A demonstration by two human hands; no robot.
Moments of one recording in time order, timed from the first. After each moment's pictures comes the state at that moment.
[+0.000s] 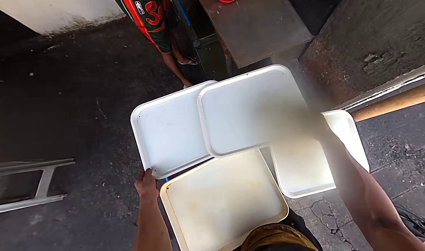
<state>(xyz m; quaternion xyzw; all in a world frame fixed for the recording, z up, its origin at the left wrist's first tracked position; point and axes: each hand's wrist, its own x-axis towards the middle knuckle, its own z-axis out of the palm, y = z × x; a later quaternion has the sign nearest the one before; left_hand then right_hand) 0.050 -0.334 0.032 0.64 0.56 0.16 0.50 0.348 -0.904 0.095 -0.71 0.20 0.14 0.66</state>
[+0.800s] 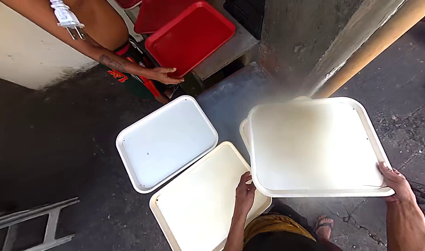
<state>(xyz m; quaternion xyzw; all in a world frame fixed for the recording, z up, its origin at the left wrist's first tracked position) 0.035 -0.728 0.077 0.72 0.18 -0.18 0.64 0.057 -1.187 0.113 -0.61 0.33 -0.09 0.71</state>
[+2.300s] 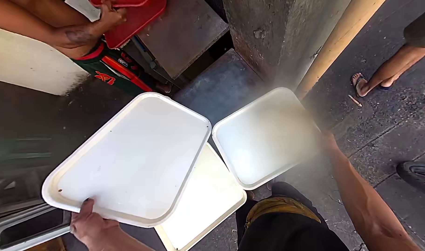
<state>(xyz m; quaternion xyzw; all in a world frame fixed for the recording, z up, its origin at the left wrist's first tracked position) 0.064 -0.546 0.249 0.67 0.41 0.38 0.49 0.208 -1.213 -0.025 -0.74 0.28 0.11 0.60</state>
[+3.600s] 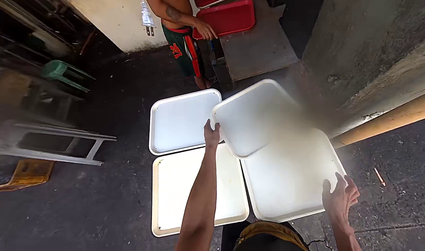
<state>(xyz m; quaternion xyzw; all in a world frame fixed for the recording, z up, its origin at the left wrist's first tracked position) 0.231 -0.625 0.093 0.79 0.36 0.15 0.47 0.174 -1.119 0.053 -0.96 0.06 -0.09 0.27</state>
